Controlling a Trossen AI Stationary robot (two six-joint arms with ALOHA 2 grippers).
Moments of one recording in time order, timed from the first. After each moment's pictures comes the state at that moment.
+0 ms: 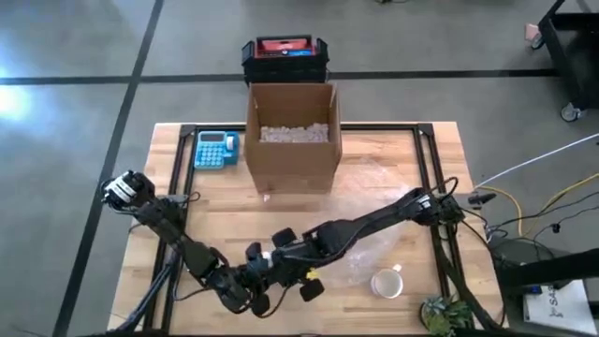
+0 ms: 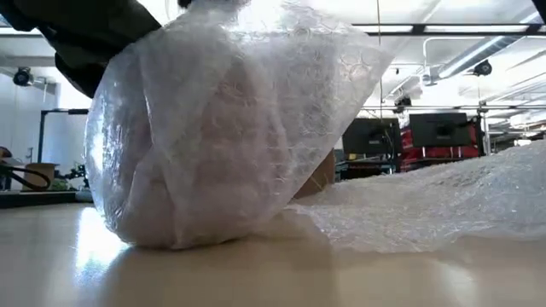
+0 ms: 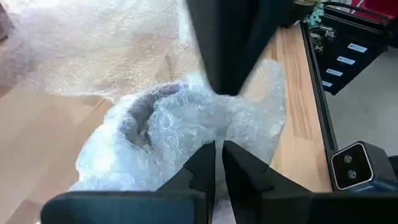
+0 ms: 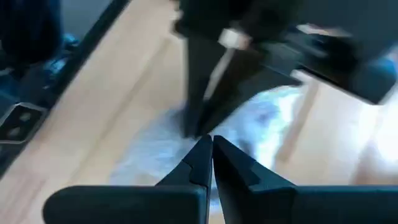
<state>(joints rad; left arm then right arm) -0.74 1.67 0.92 0.03 -0.68 -0.79 0.34 2.32 2.18 -0.94 0.00 -0.18</state>
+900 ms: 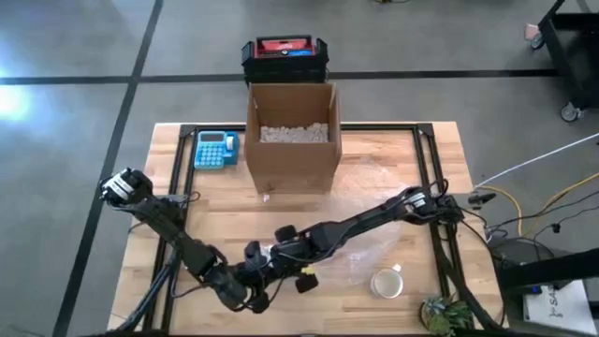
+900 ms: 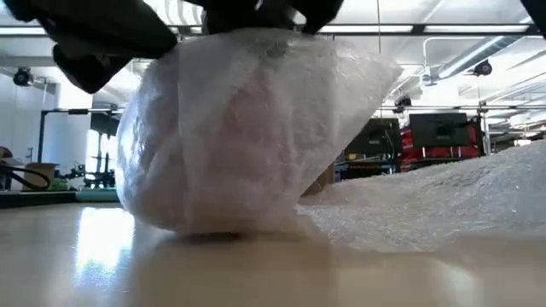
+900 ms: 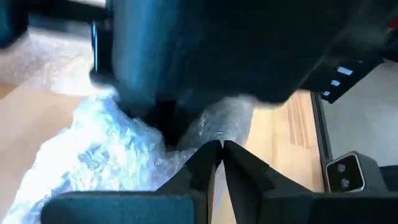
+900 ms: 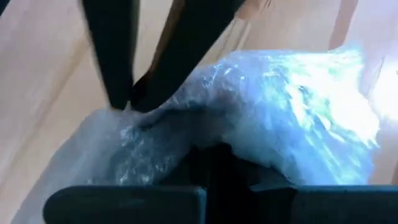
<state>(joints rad) -0.73 1.63 0.92 0.02 -0.69 -0.83 0.31 2.33 2.00 -0.80 0.00 -0.13</state>
